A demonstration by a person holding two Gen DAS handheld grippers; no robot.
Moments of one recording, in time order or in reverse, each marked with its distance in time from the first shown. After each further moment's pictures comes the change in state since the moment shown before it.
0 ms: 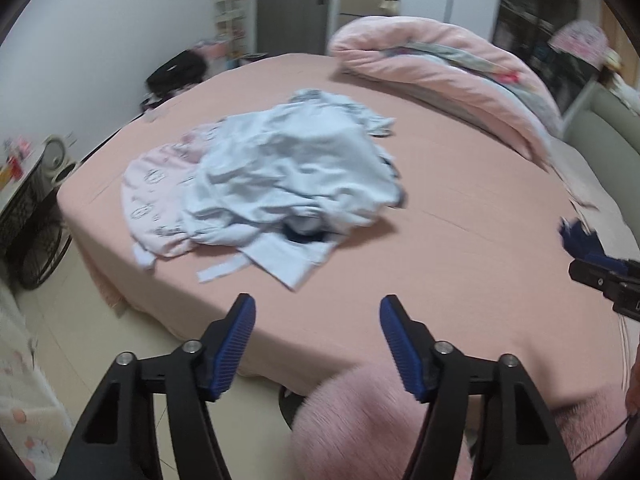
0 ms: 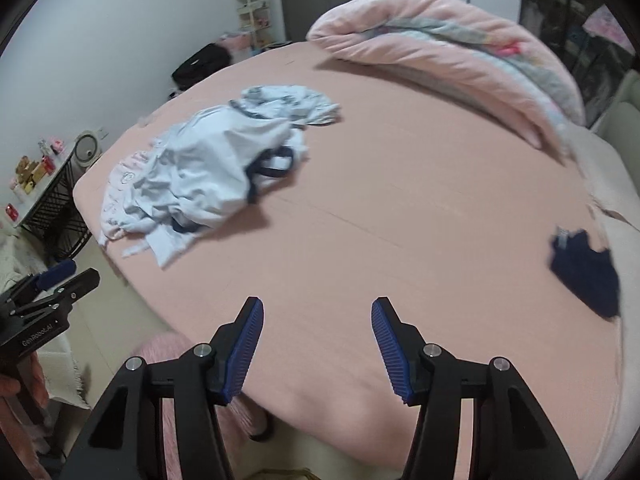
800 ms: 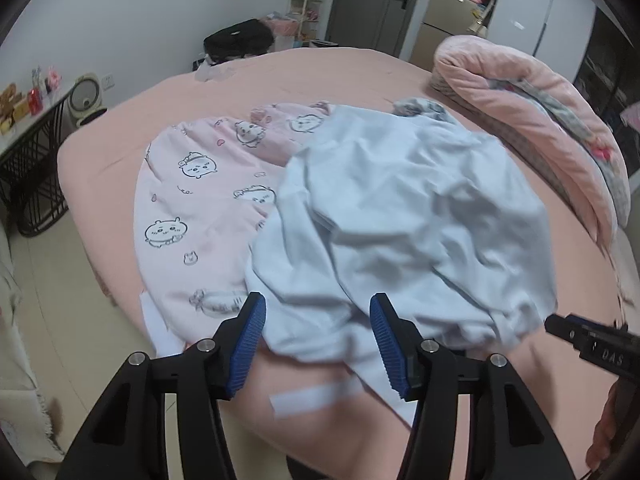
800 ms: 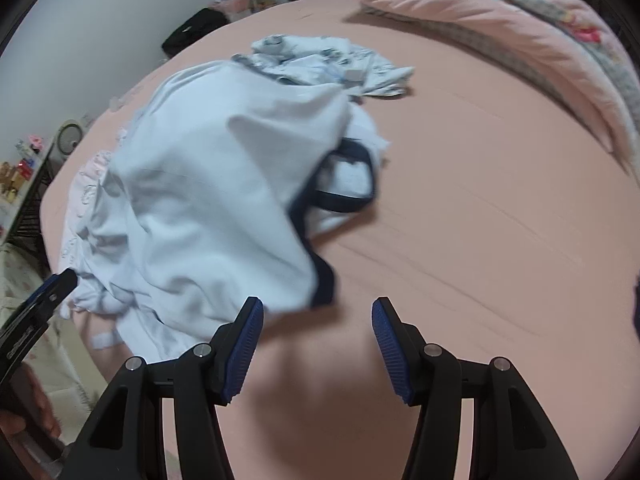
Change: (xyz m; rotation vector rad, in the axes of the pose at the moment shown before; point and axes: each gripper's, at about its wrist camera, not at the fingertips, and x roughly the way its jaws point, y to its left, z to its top) left arm 0.135 0.124 0.070 -0.225 0.011 0.055; right arm 0.180 0.078 0.103 0.017 0.145 0.052
